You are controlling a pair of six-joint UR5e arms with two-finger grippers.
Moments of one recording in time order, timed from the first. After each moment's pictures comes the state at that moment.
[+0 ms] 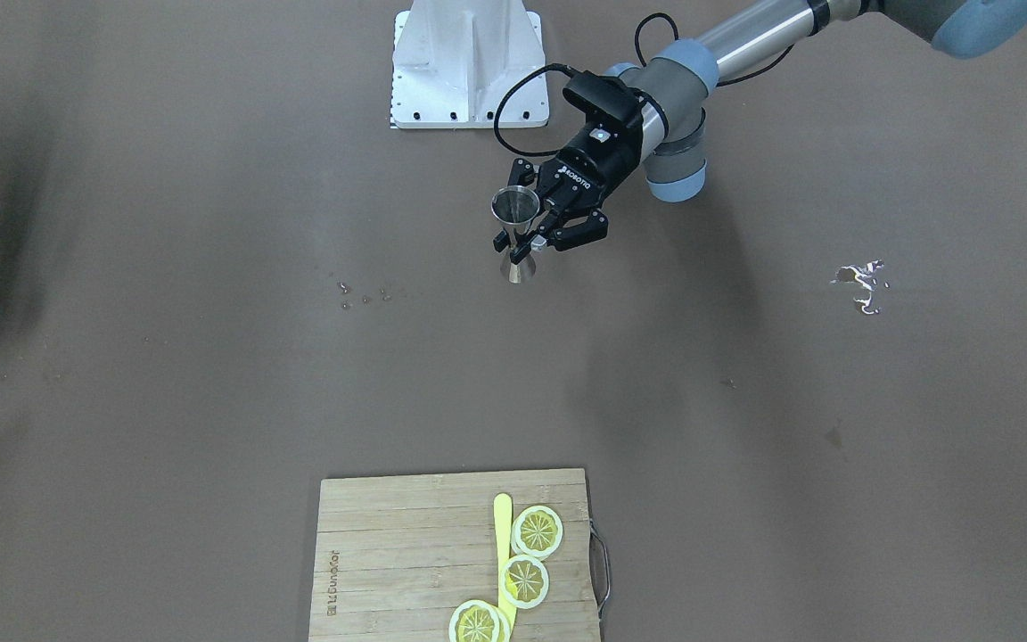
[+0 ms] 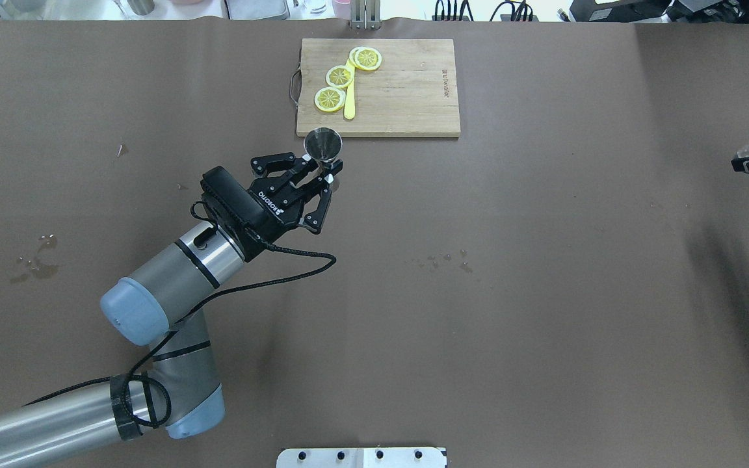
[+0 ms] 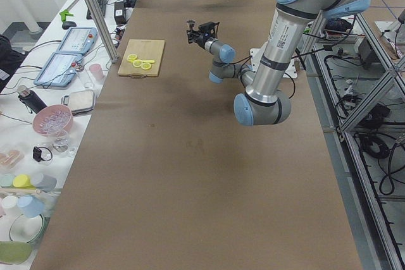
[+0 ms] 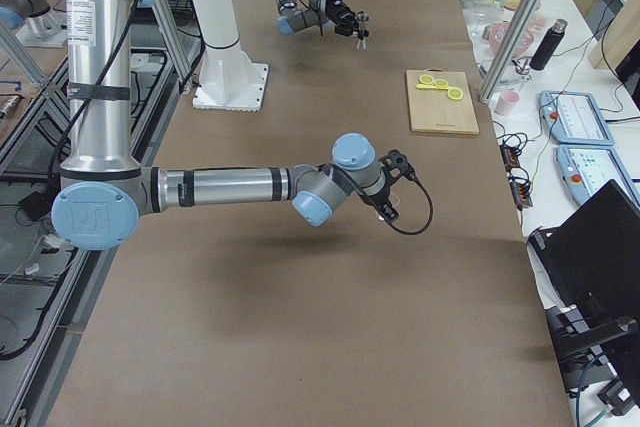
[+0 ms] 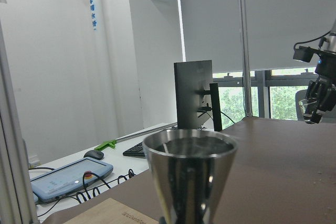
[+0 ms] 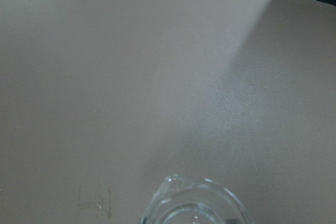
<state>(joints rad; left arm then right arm) -0.38 -2.10 -1.44 -3.24 -1.08 -0.28 1.25 -1.61 1.49 -0.54 2.19 0.30</state>
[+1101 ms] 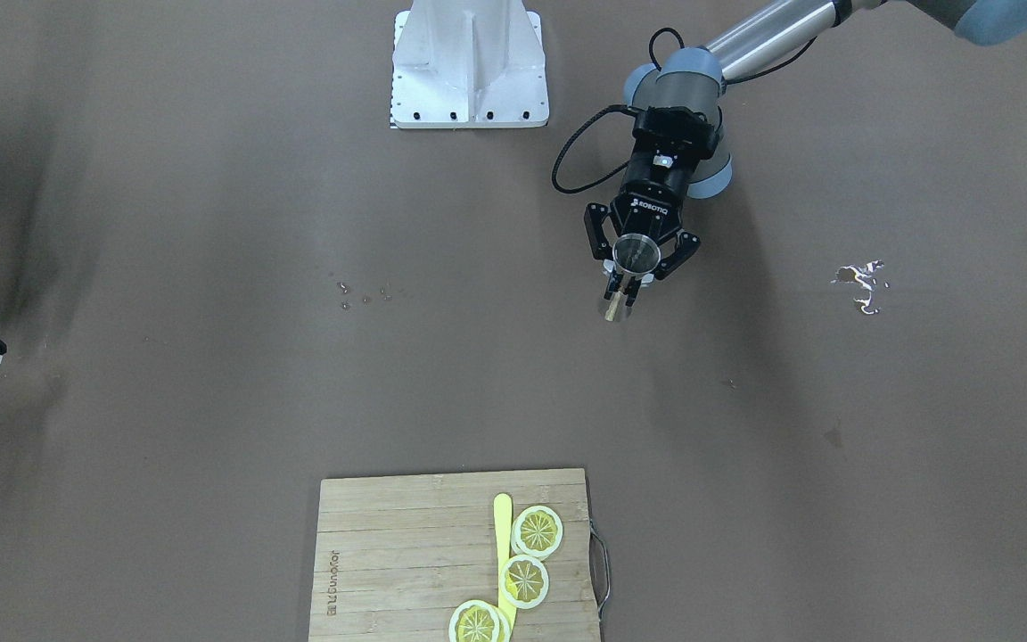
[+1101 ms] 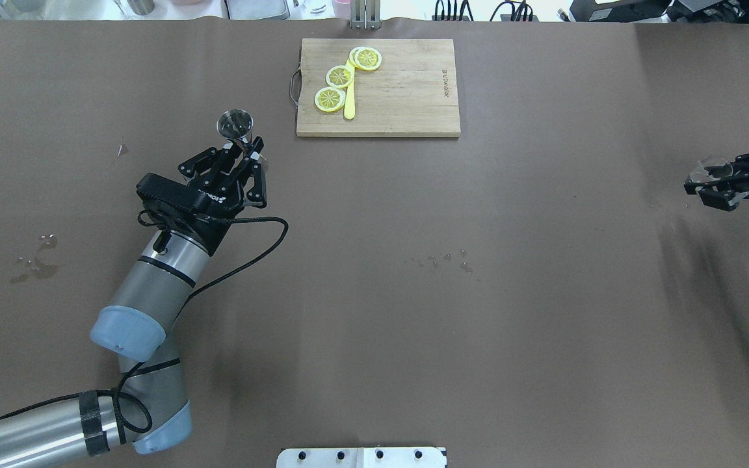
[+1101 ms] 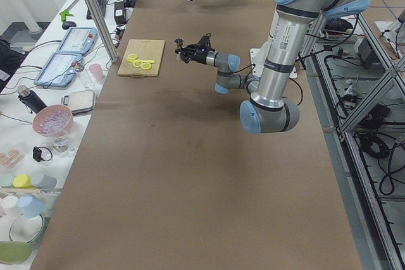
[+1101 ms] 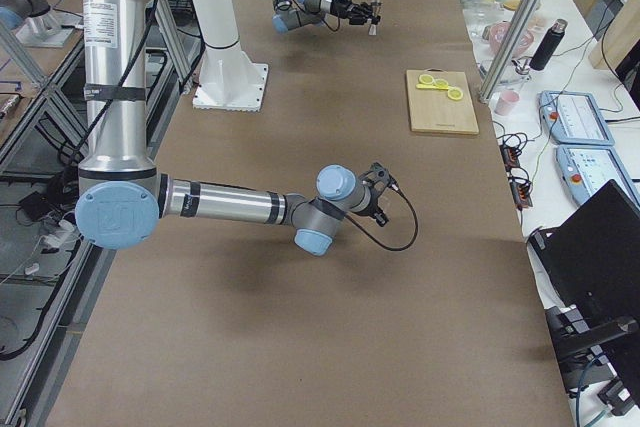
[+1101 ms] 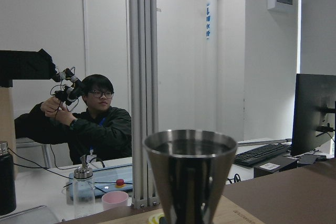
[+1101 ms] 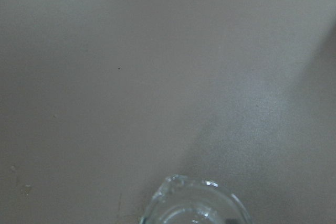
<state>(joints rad) -0.37 -1.99 -1.45 -3.15 -0.69 -0.50 1.08 -1.60 1.41 -0.31 2.09 0.33</state>
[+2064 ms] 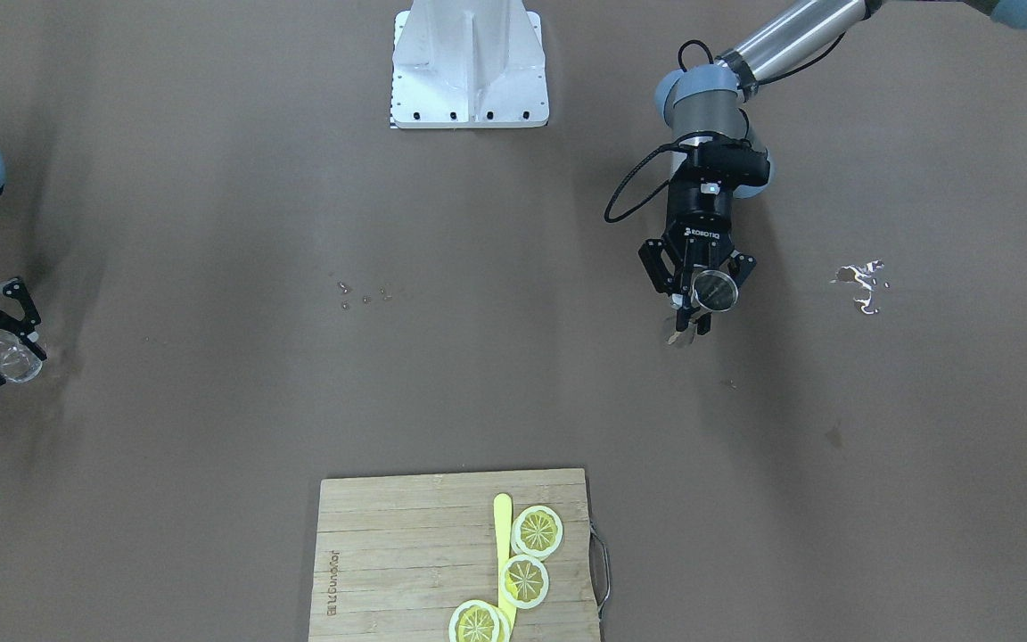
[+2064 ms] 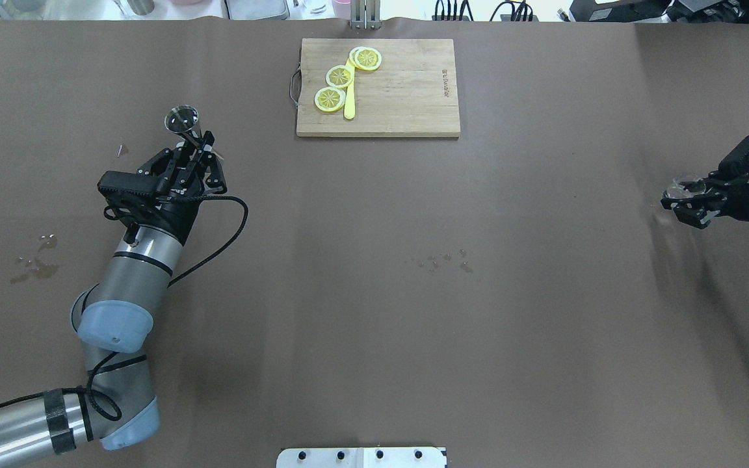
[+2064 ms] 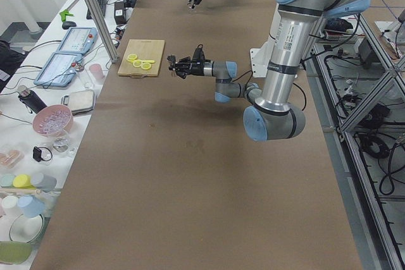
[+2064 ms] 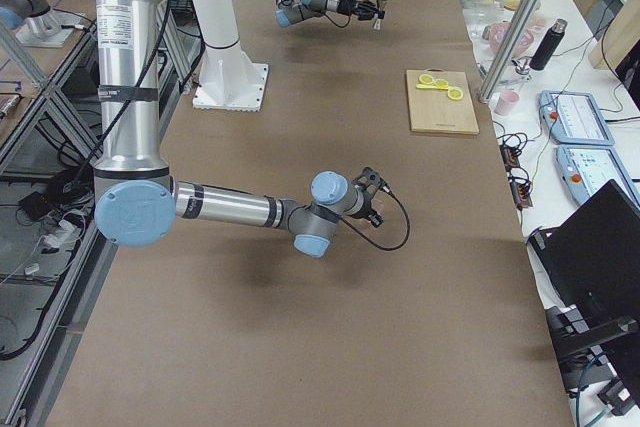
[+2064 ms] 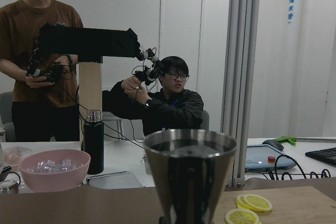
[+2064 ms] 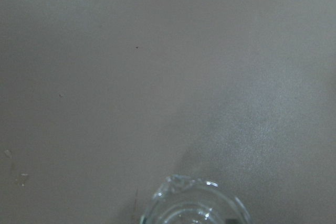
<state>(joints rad) -0.39 -1.91 -1.47 -2.97 -0.59 -0.78 0.98 -1.58 1.33 -0.21 1.99 0.34</state>
